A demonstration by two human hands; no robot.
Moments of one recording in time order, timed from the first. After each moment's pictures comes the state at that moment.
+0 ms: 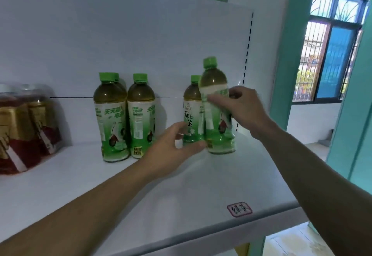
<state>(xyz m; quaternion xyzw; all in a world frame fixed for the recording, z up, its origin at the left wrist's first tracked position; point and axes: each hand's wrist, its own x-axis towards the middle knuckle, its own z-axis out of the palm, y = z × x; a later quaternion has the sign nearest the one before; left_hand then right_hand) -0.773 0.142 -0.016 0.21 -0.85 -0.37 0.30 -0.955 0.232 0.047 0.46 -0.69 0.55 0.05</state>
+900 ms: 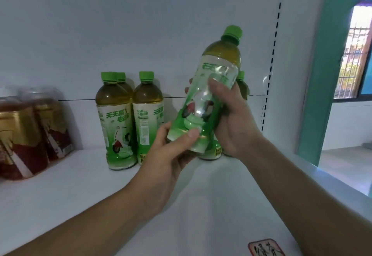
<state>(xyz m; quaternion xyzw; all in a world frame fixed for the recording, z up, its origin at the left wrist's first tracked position) -0.779 0.152 -0.020 0.10 -0.55 -0.71 0.43 -0.919 0.181 0.027 0.47 -0.27 0.78 -0.32</state>
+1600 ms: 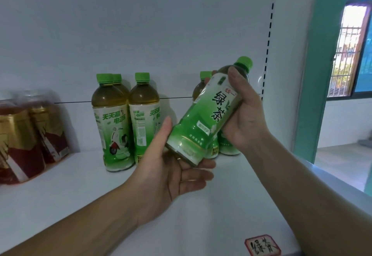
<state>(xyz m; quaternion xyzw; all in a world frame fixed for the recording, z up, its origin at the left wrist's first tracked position) -0.771 0.159 -0.016 0.17 -0.55 -0.77 0.26 -0.941 0.181 0.031 0.40 -0.16 0.82 -0.37</state>
